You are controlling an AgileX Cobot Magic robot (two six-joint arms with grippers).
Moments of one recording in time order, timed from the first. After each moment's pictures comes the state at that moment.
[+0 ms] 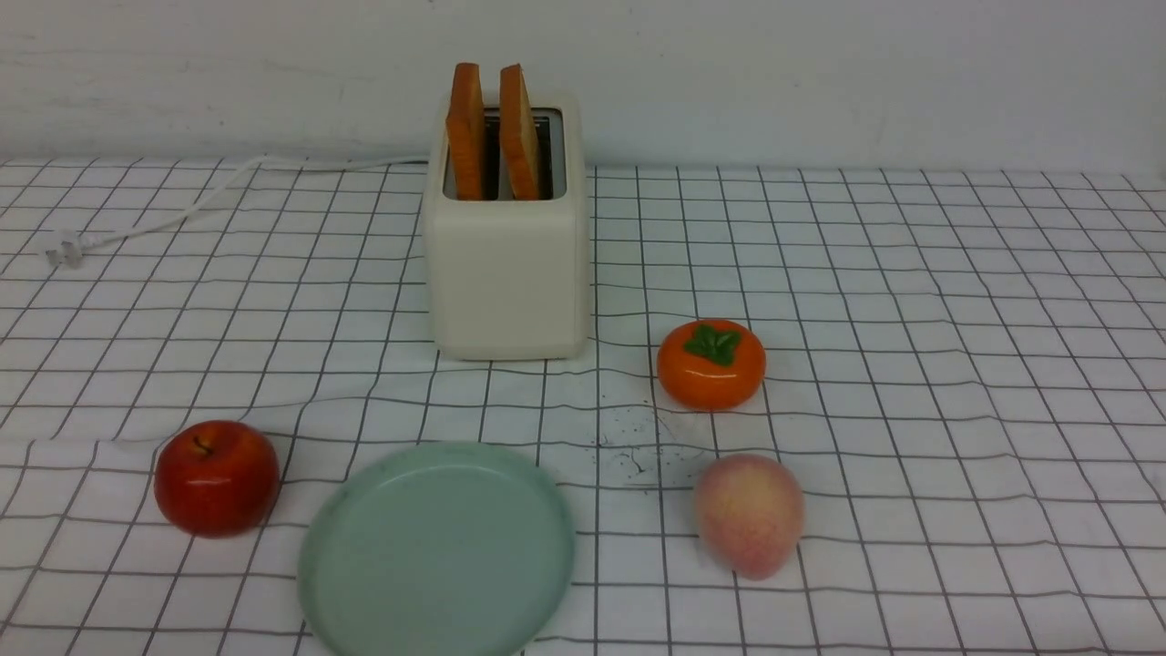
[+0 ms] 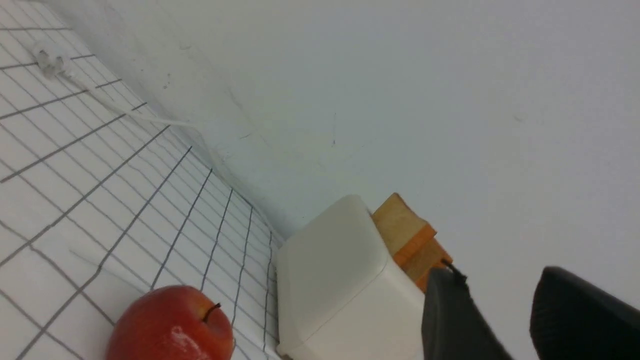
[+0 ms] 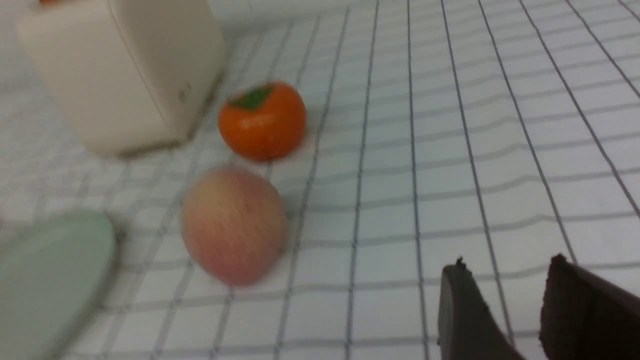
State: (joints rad) right arm 0.10 -0.01 0.03 0.40 0.20 0.01; left arm -0.03 -0.01 0.03 -0.22 -0.16 -0.66
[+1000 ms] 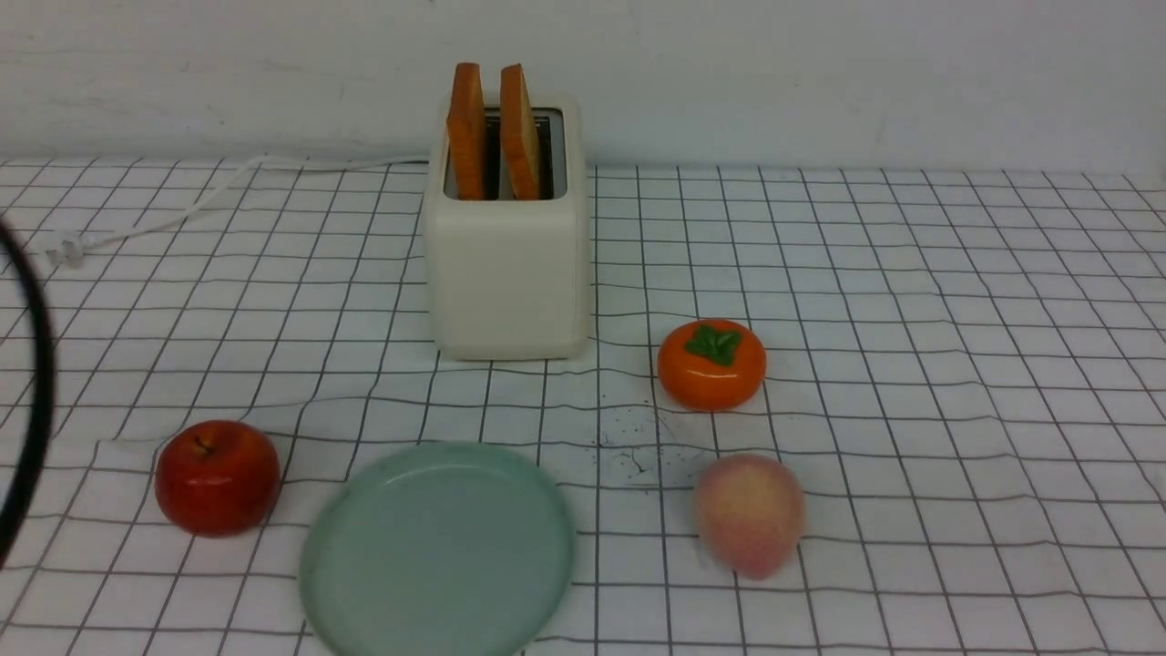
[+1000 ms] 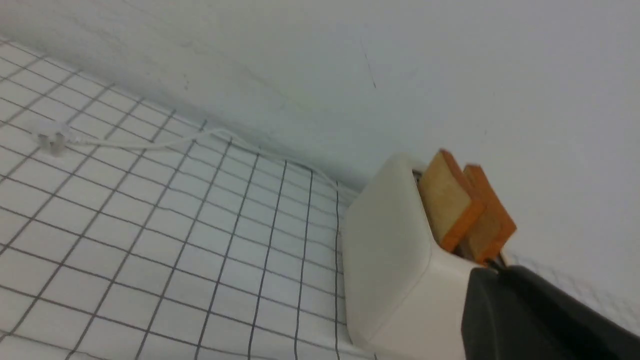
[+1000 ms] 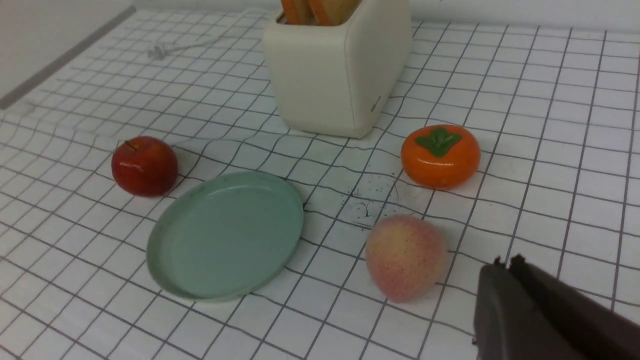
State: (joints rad) right arm 0.10 0.50 -0.76 0.58 0.81 -0.34; left arm -0.13 0.75 -0.69 0.12 0.17 -0.60
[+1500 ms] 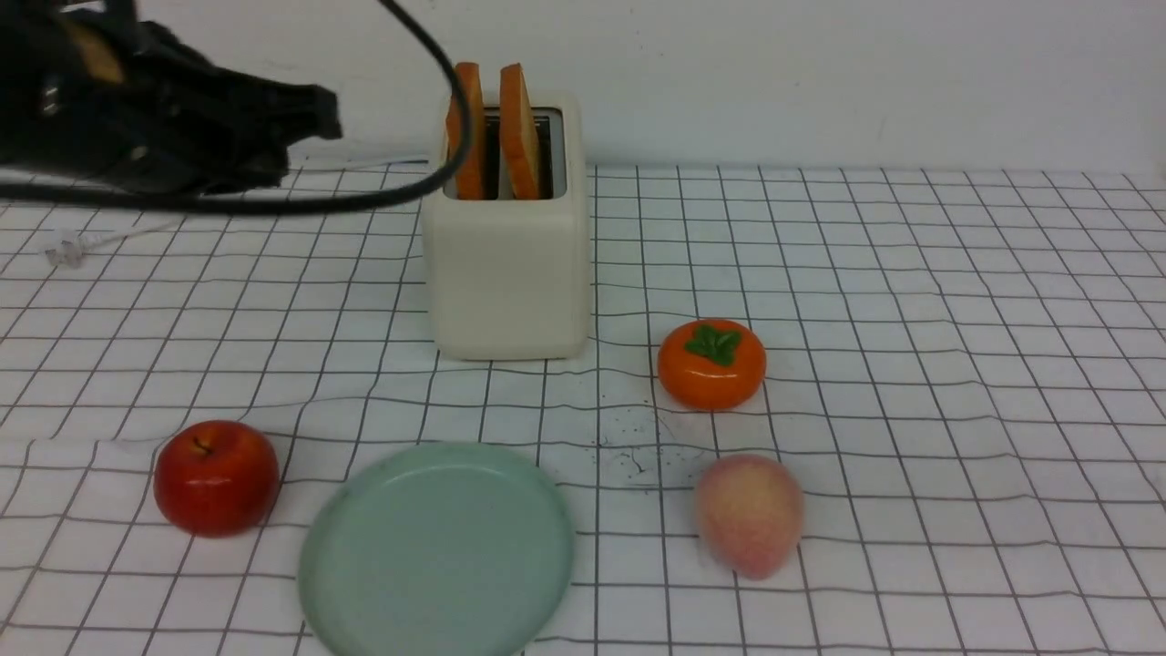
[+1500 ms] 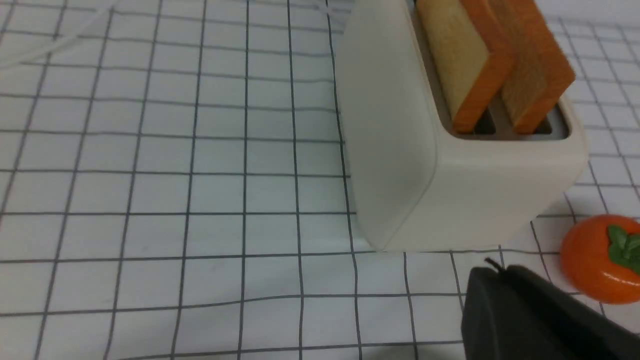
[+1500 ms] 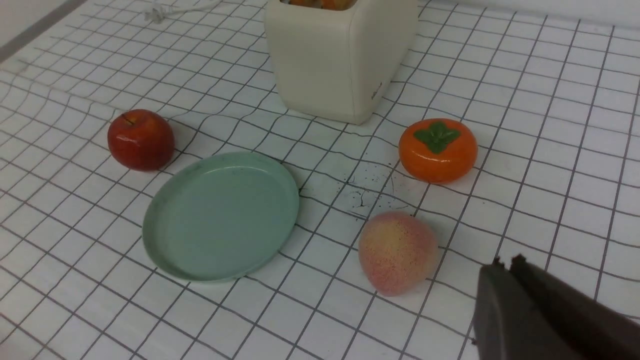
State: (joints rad) right arm 0.10 0.65 -0.96 0.54 0.94 -0.36; left arm -0.27 1.43 -1.34 0.04 0.61 -0.30
